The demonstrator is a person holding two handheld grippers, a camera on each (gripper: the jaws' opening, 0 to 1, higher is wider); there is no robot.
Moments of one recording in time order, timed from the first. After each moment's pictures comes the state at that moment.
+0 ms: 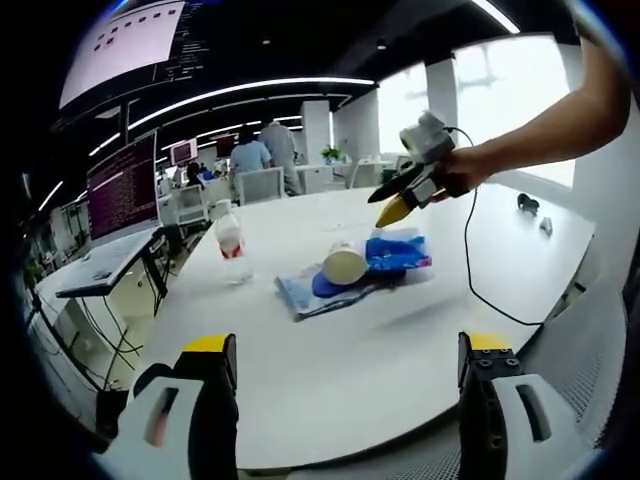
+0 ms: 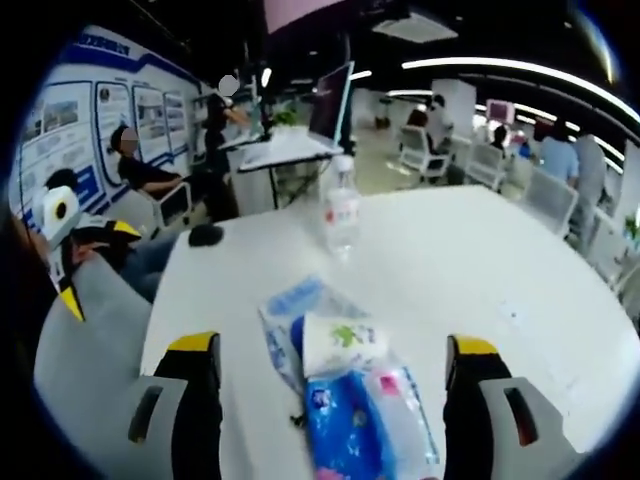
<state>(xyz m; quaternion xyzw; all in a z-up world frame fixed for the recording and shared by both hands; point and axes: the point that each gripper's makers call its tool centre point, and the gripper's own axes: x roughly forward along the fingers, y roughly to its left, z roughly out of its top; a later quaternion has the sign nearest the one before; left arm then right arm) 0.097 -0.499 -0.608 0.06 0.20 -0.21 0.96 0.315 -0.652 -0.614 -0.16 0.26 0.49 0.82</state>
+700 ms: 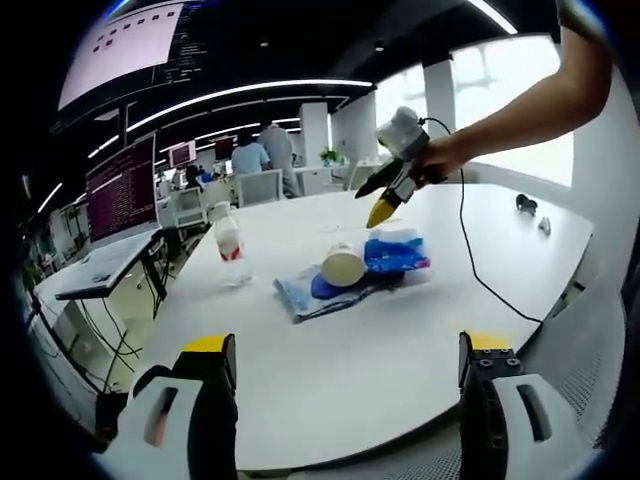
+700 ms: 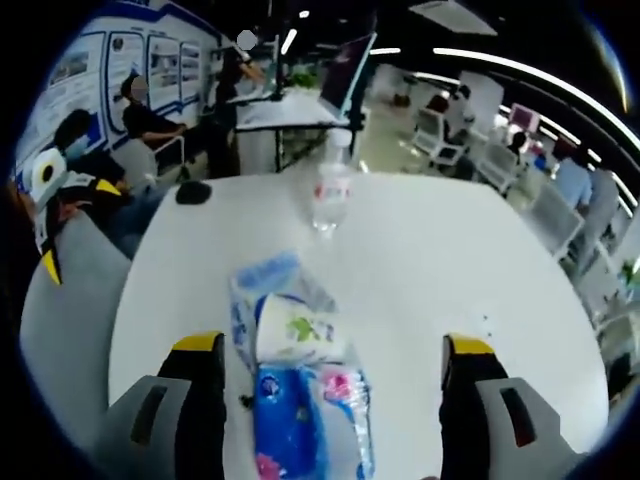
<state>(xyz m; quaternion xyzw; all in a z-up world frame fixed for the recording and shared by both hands) 0.097 -0.500 -0.607 0.06 0.19 -0.22 0.96 0.346 -0.653 -0.622 -0.26 0.29 0.48 0.78</state>
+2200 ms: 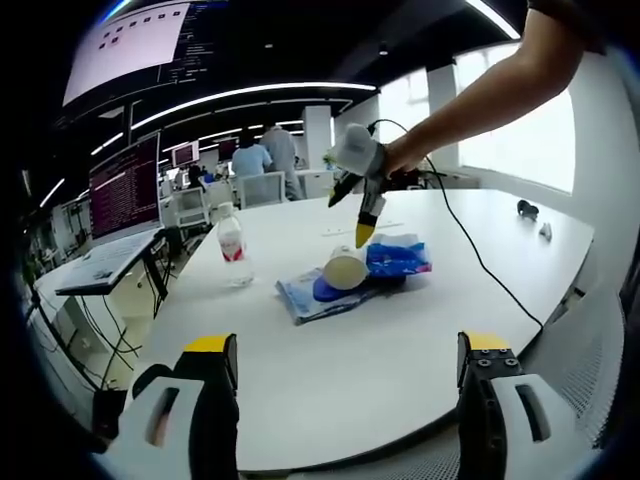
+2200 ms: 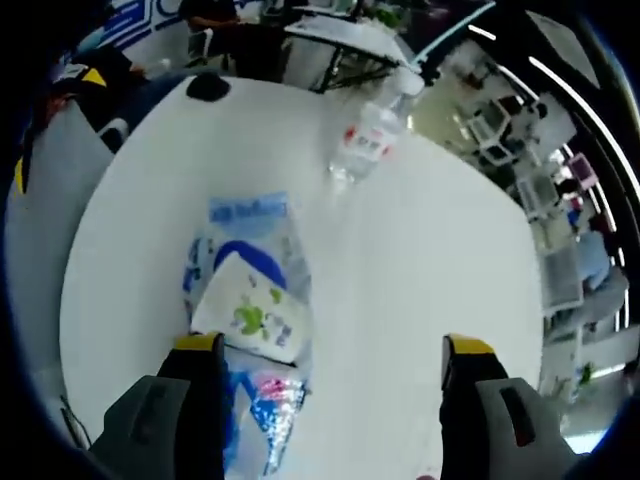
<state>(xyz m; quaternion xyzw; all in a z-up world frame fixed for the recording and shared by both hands) 0.098 -0.497 -0.604 0.05 0.18 -0.21 0.96 0.383 -0.629 -0.656 -0.49 0.31 0.49 0.65</state>
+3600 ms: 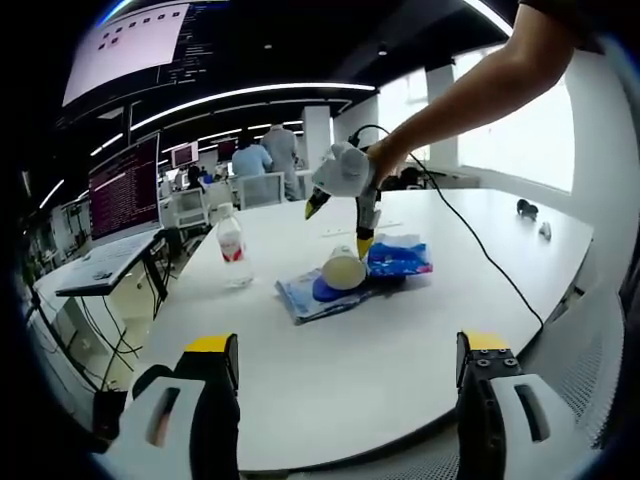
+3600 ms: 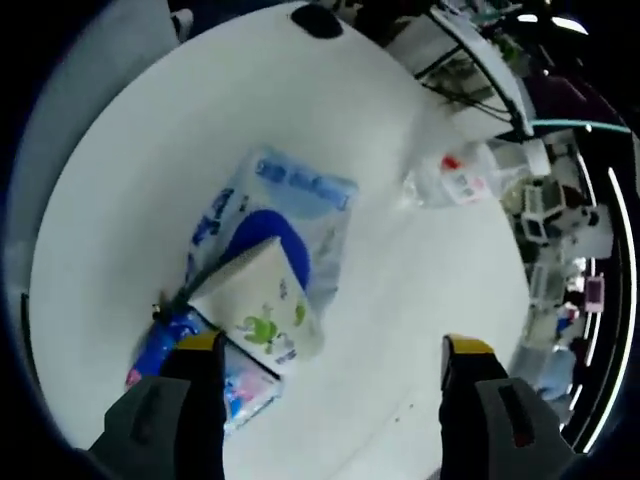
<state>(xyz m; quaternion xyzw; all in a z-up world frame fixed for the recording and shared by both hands) 0.097 -0.498 -0.604 0.05 0.18 -0.21 0.96 0.366 -0.605 -0.676 -0.66 0.23 0.53 0.48</state>
